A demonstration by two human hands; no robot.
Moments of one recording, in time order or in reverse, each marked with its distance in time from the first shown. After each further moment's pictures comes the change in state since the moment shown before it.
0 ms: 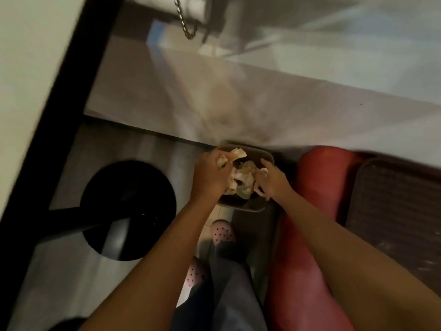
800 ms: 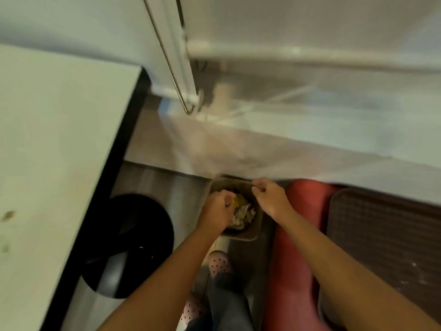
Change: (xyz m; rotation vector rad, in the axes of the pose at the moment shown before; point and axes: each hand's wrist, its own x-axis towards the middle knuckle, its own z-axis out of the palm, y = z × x) left_hand -0.009 0.016 0.005 0.155 -0.230 0.045; right_hand -0.055 -0.056 -0.058 0.120 0.130 -0.100
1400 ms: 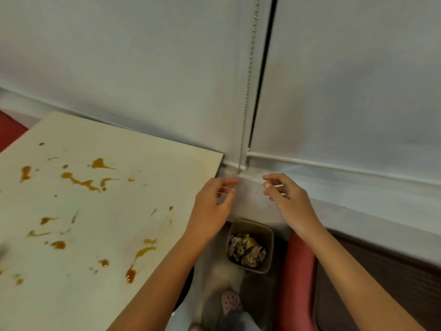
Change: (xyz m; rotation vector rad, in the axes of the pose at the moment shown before) left_hand -0.207 0.096 -0.202 -0.313 0.437 0.493; right_hand -0.214 -0.179 -0.082 0.189 0.156 -0.555
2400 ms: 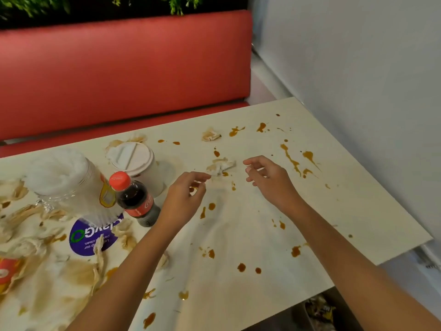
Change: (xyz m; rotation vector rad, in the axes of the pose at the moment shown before) left_hand -0.249 -0.074 -0.288 0.216 0.823 -0.452; right_hand -0.099 -0.201 0.314 -0.092 -0.897 -0.414
